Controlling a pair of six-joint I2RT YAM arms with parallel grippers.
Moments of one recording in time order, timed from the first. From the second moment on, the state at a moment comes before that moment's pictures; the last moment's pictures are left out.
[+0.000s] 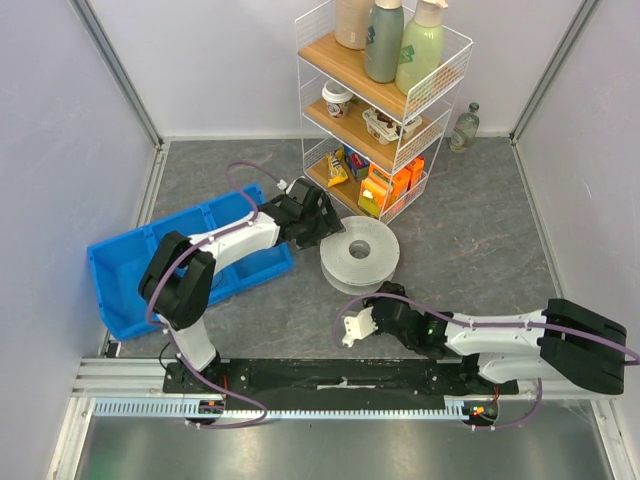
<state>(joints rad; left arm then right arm) -0.63 1.76 1.19 -0.31 -0.03 -0.94 1.16 1.19 0.30 0.11 0.54 -0.99</state>
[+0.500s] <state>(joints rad) -0.64 1.72 1.20 -0.31 -0.03 -0.88 1.23 1.05 0.30 0.02 0.48 -0.99</state>
